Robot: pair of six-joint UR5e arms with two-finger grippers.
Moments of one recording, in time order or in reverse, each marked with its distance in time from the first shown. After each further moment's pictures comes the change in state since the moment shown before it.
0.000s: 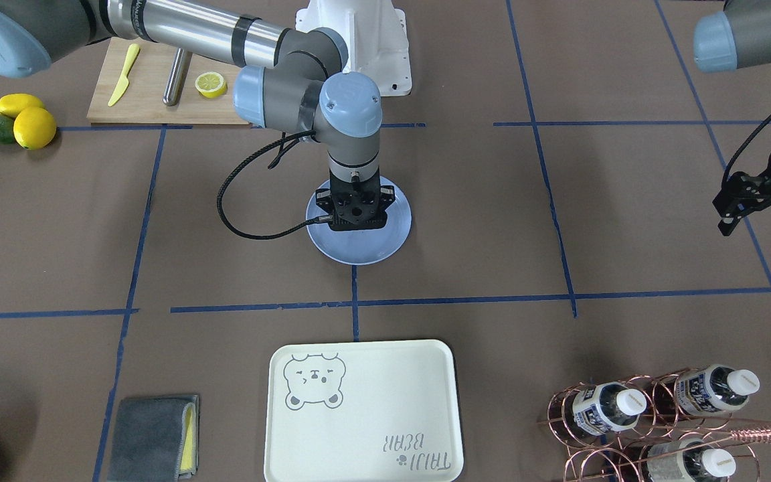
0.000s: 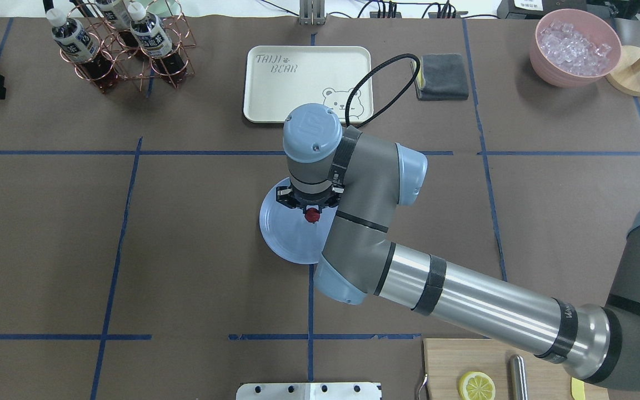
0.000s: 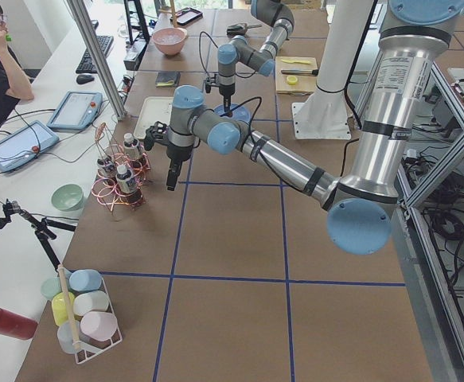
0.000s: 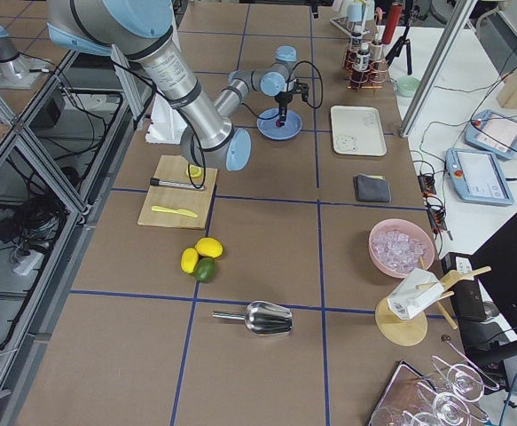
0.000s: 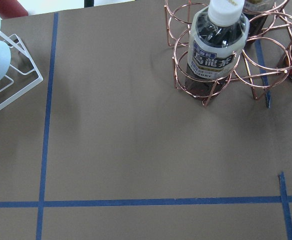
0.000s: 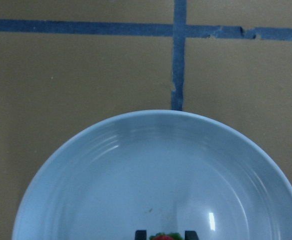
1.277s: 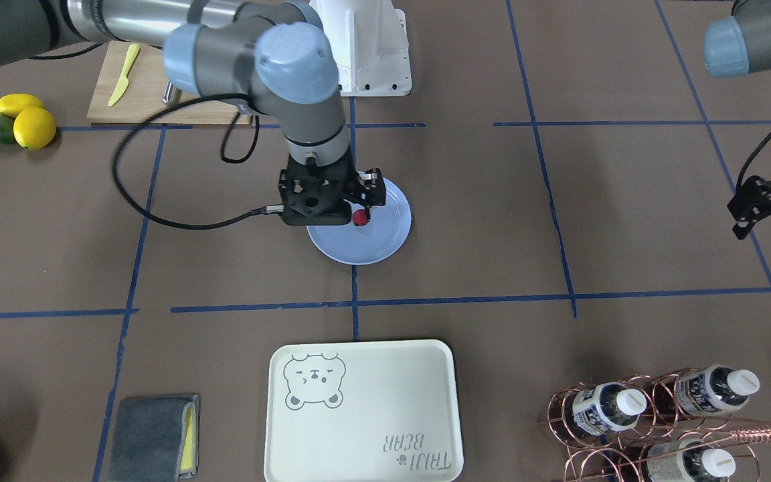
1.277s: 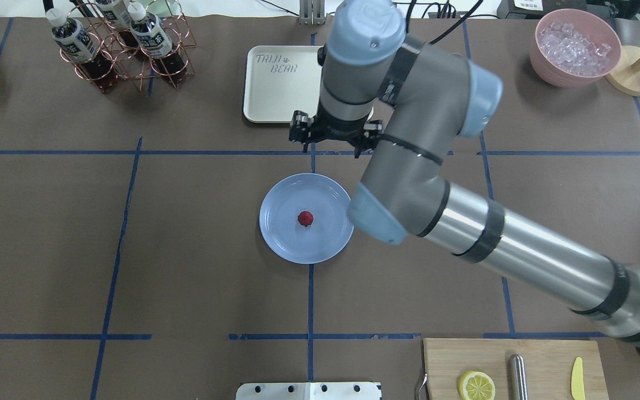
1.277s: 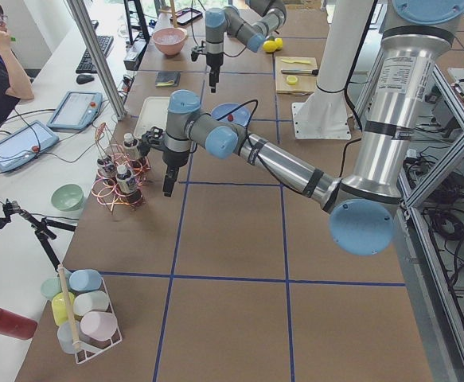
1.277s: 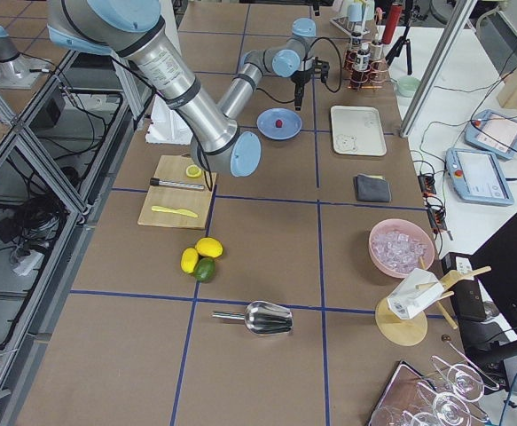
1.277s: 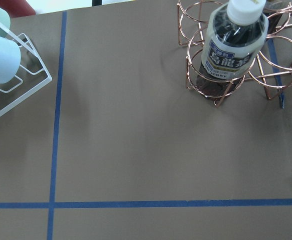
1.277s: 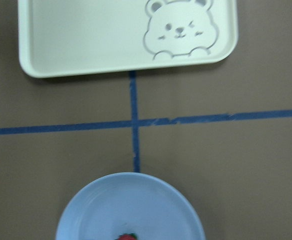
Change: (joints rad) left arm -0.045 0.001 0.040 0.000 -0.020 0.058; right arm 0.233 -0.072 0.314 -0.220 0.145 -0.074
